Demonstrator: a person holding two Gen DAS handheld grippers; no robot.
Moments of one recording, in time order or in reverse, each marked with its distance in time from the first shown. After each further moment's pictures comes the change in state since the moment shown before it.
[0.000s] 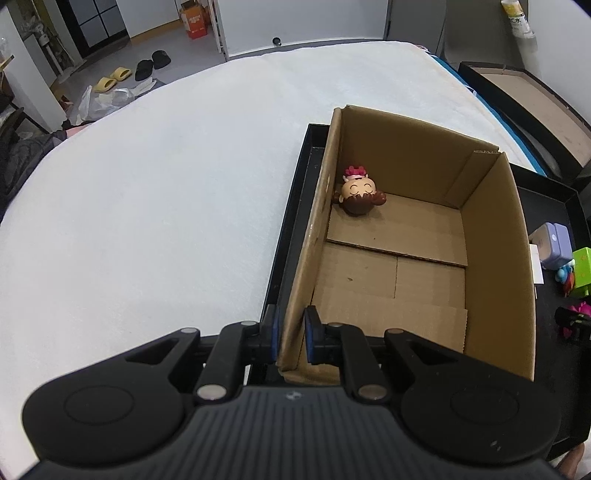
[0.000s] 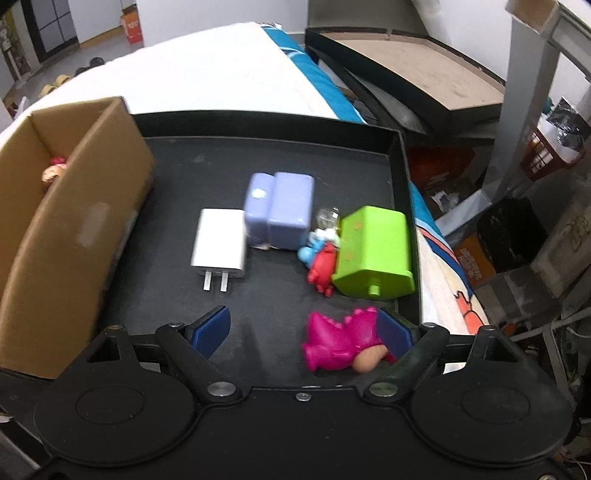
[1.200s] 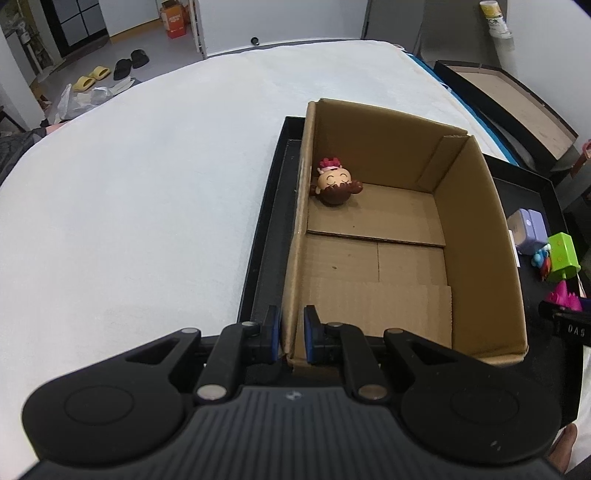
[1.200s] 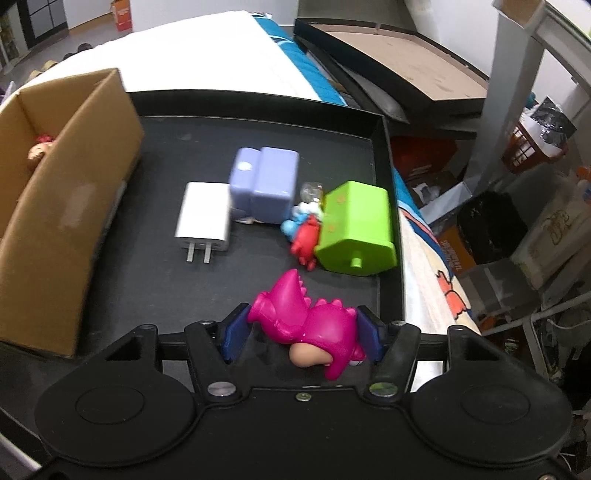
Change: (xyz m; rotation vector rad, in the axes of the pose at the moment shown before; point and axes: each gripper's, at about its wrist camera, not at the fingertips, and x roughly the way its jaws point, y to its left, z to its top) left arm -0.003 0.006 -0.012 0.019 -0.005 -0.095; right arm -0.006 0.007 -0.013 -0.026 0.018 -0.064
